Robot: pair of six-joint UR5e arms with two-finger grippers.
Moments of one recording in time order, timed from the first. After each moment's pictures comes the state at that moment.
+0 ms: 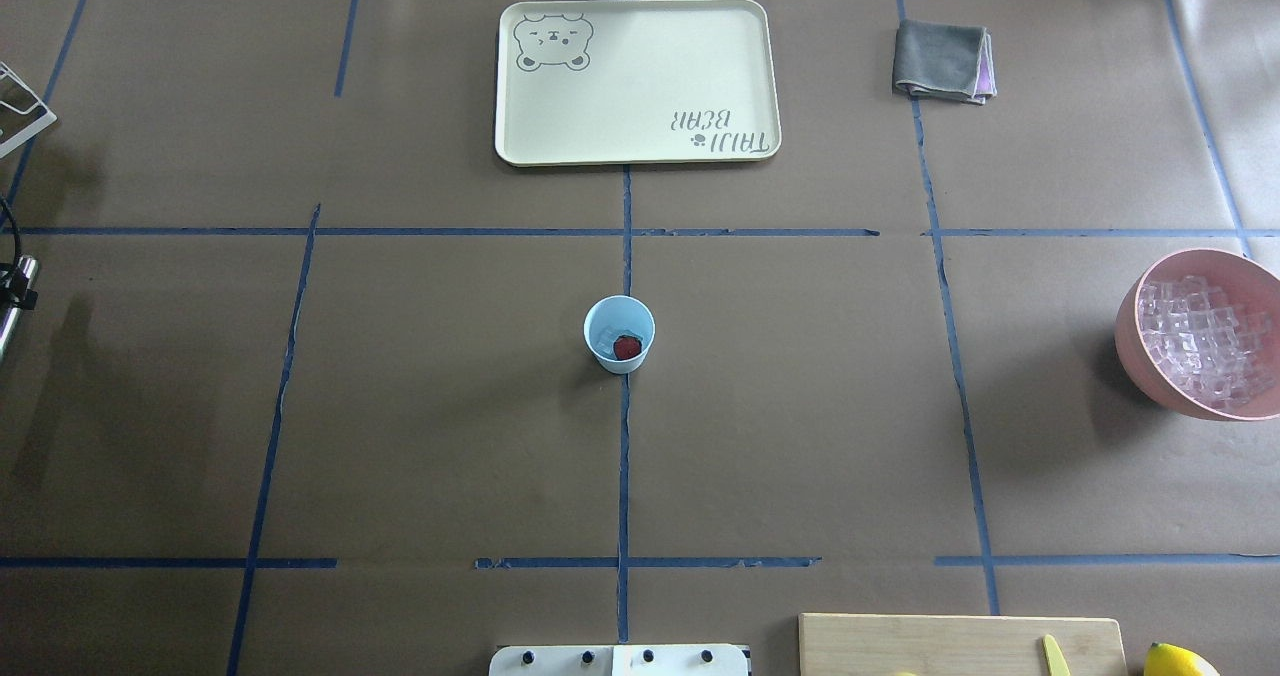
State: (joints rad) left arm -1.13 -1.54 -1.49 -2.17 -2.20 -0.60; right arm 1.63 -1.58 1.67 -1.62 2.40 -0.09
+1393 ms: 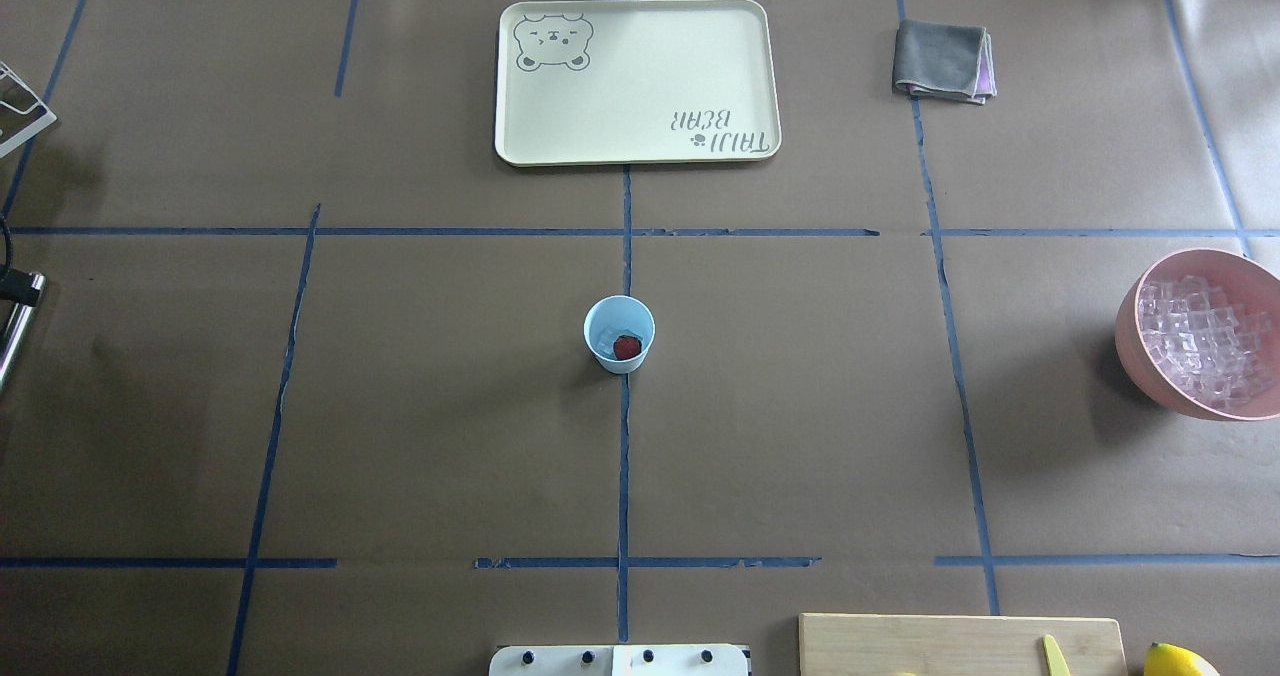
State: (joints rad) left arm -1.15 -1.53 -1.50 -2.15 -2.17 -0.54; right arm 1.63 -1.58 1.67 -1.62 2.40 -0.09
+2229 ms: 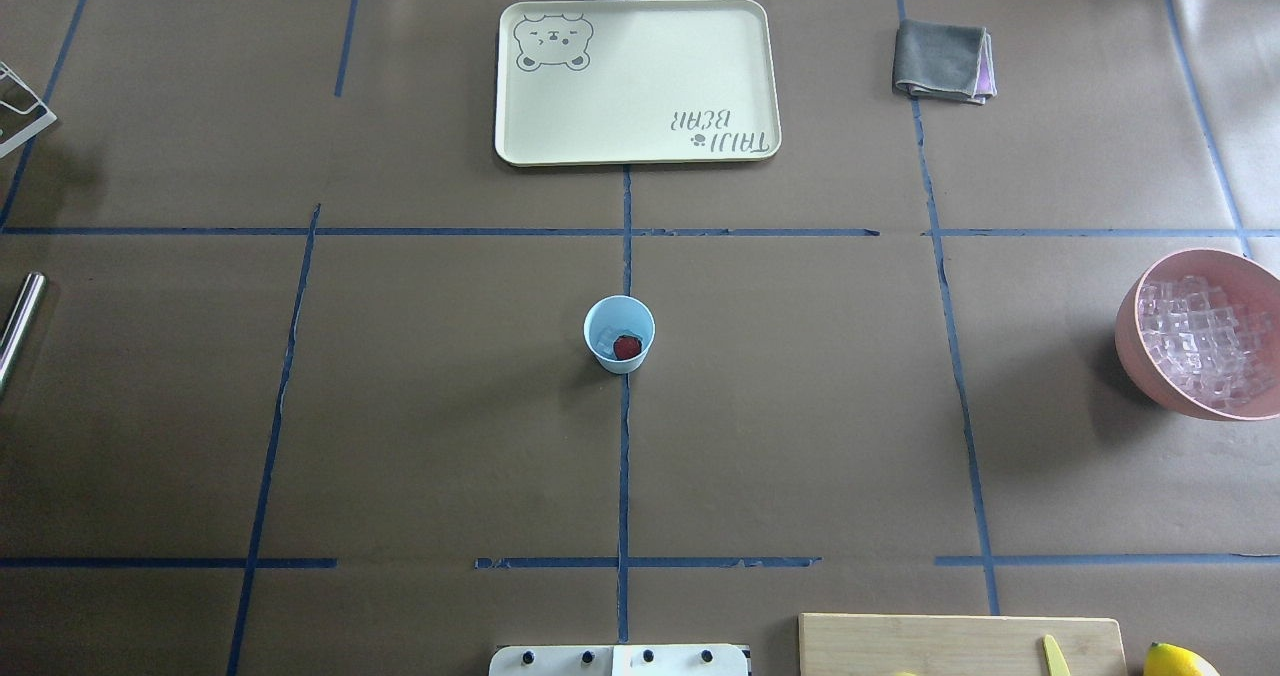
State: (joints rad) left arm -1.49 -1.57 -1.63 -1.58 -2.32 0.00; right arm 1.63 -1.58 1.67 -1.62 2.41 -0.09
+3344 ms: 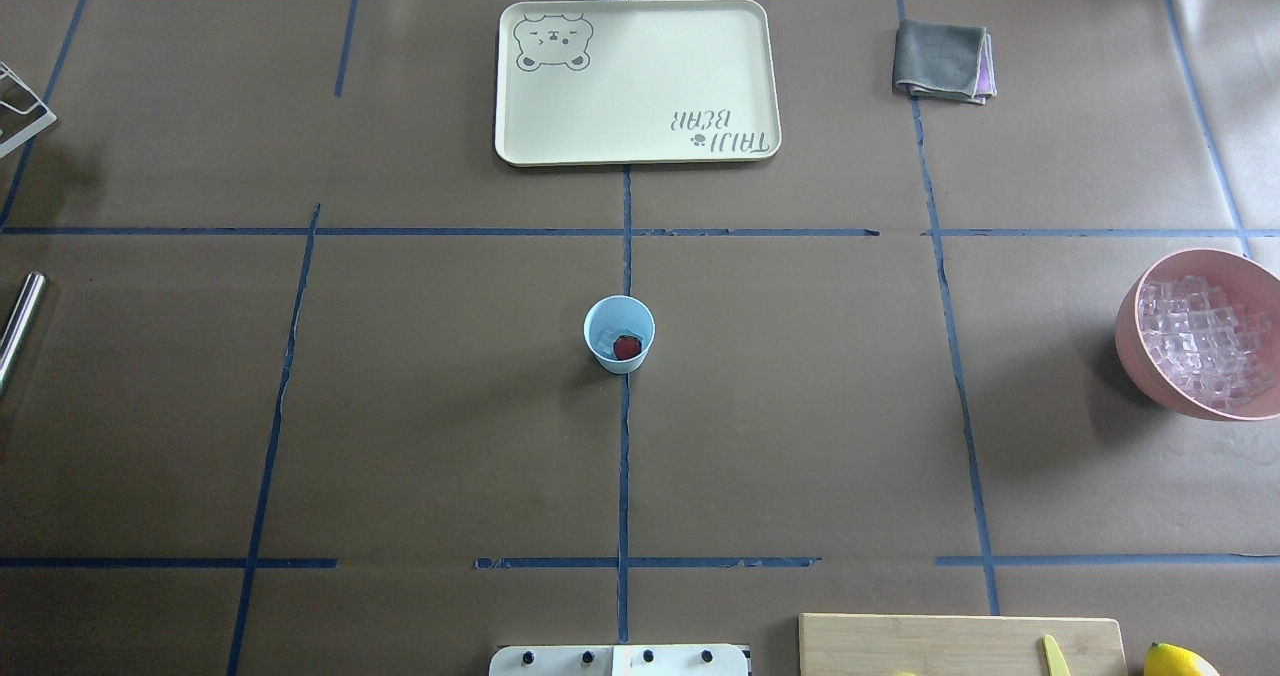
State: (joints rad) left arm -1.58 -1.53 -1.63 -1.54 -2.36 0.03; right arm 1.63 -1.58 1.67 -1.62 2.41 -0.08
